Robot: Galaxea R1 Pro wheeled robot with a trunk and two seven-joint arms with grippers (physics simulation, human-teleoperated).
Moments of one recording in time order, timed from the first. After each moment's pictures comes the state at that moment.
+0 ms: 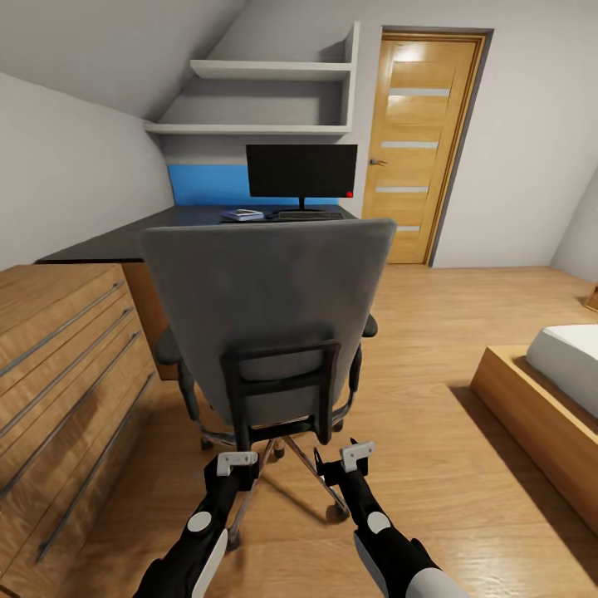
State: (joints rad) left arm -0.41 -0.14 -0.05 -0.71 -0.02 -0.14 0.08; right arm -0.55 0.17 0.09 -0.38 0.18 -0.48 -0.04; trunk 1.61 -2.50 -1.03
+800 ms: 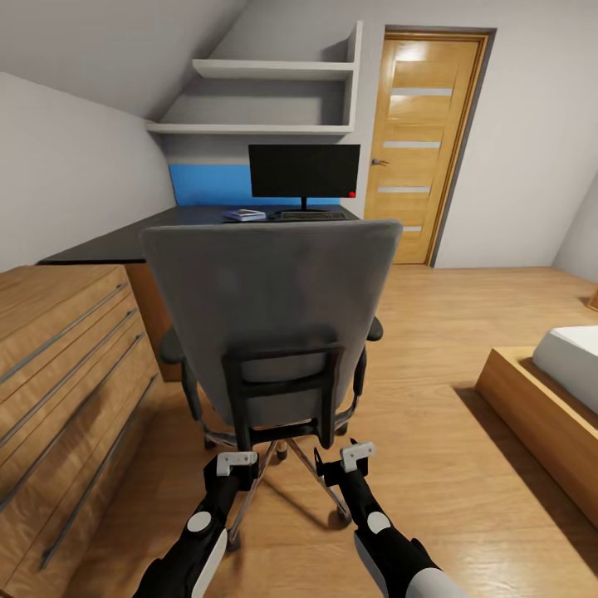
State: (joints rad) left arm -0.41 -0.14 -0.05 -0.71 -0.02 -0.14 0.08; right arm -0.55 0.17 0.09 -0.38 0.18 -0.48 -0.04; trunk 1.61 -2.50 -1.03
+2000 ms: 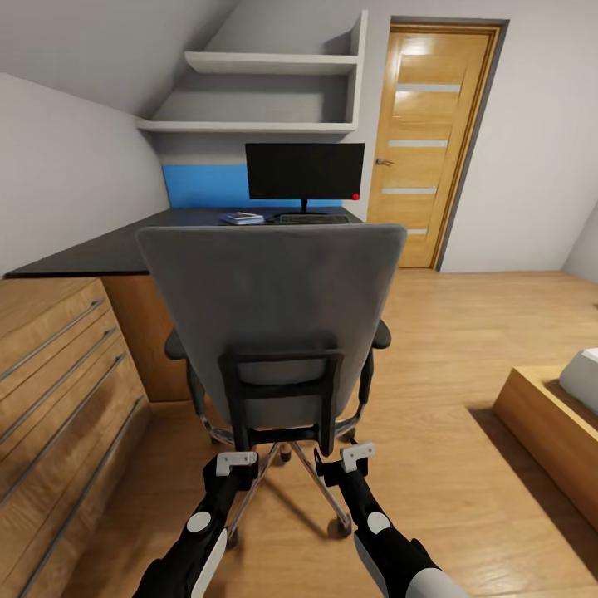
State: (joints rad) left arm -0.41 -0.14 -0.05 -0.71 -0.02 -0.15 0.08; right arm -0.55 0.17 0.09 -0.38 0.18 -0.48 -0.04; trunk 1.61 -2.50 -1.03
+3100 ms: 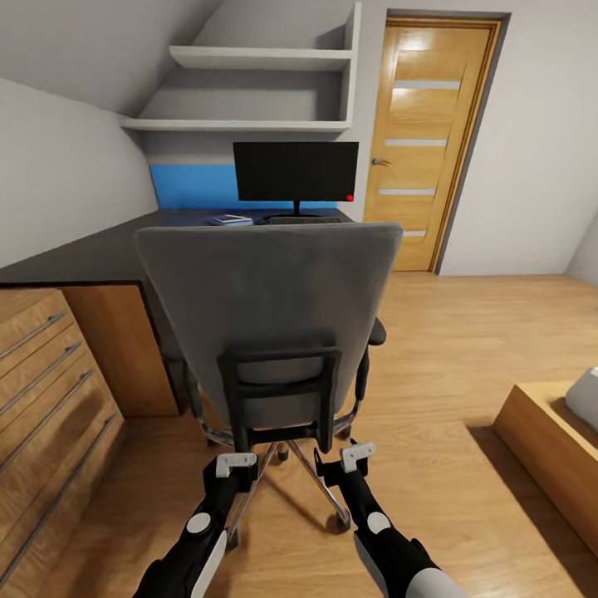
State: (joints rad) left arm -0.41 -0.13 -0.05 -0.70 -0.02 -0.15 0.09; right arm -0.55 0.17 0.10 -0.38 0.18 -0.48 -0.04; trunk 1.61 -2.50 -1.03
